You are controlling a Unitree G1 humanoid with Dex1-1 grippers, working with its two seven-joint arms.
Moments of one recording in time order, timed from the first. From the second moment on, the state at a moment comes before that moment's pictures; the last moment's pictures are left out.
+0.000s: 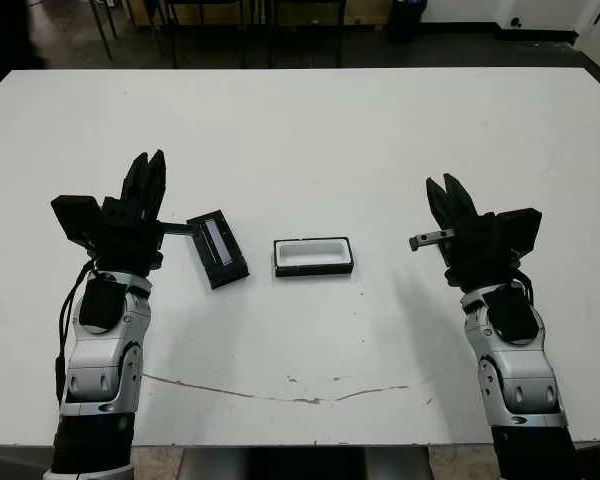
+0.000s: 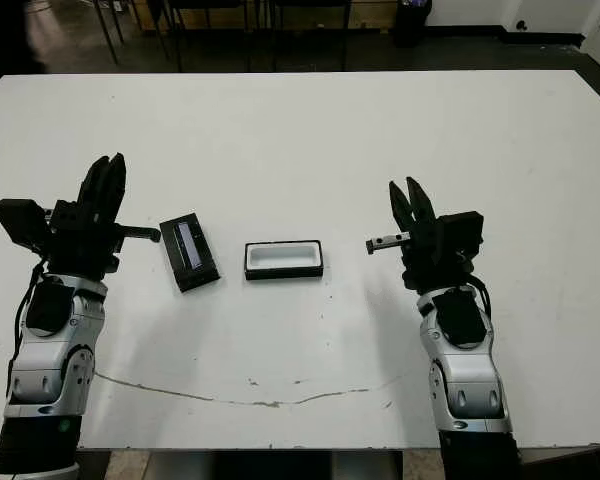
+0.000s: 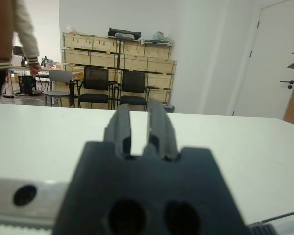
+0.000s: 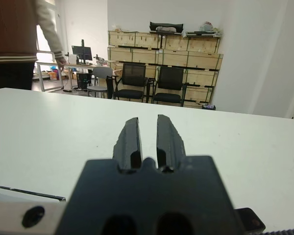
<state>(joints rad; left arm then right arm) -0.14 0.16 0.14 -0.11 -0.23 -0.06 -0.15 -0.11 -0.20 -0.03 -0.11 0.08 -0.03 0.15</state>
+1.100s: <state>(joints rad) -0.14 0.16 0.13 -0.10 -0.21 -0.07 -0.14 -0.87 -0.71 -0.04 0.61 -0.13 -0.09 0.40</state>
